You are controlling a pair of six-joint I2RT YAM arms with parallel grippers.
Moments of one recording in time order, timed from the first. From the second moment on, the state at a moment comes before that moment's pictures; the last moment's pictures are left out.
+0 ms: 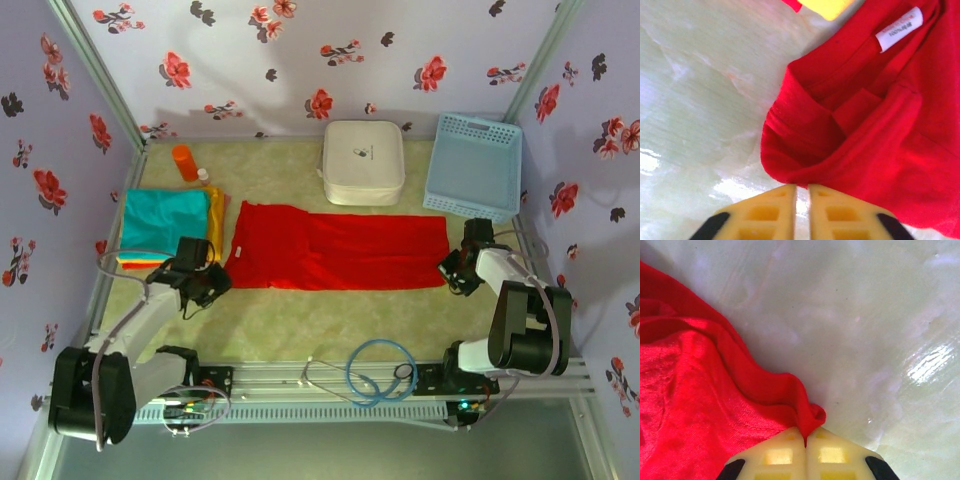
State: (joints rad) left arm -0.22 1.04 0.50 -0.55 0.12 -0.79; right arm -0.15 1.39 0.65 -0.57 -0.10 0.74
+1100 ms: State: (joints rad) left arm -0.22 1.16 0.46 -0.40 0.11 -0.81; right arm -0.15 1.40 0.66 -0.58 -0.11 0.74
